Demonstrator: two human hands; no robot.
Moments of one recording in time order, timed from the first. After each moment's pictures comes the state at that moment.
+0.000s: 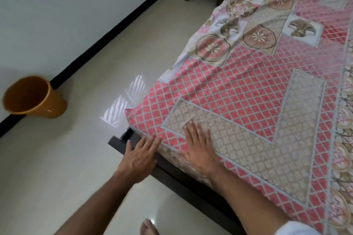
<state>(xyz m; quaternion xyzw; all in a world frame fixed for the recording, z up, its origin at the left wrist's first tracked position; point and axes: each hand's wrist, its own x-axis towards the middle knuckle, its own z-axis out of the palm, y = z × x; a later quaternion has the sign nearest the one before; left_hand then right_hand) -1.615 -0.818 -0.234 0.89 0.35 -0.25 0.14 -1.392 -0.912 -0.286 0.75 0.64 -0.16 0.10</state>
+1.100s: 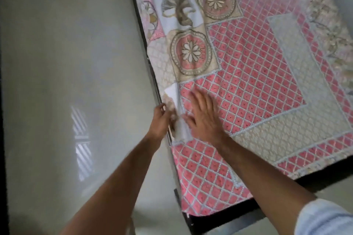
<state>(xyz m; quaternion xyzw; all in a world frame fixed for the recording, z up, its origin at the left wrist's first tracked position) -1.401 -0.430 -0.293 0.58 0.36 -0.17 0.71 -1.342 -0.601 -0.303 0.96 0.29 -0.04 -0.01</state>
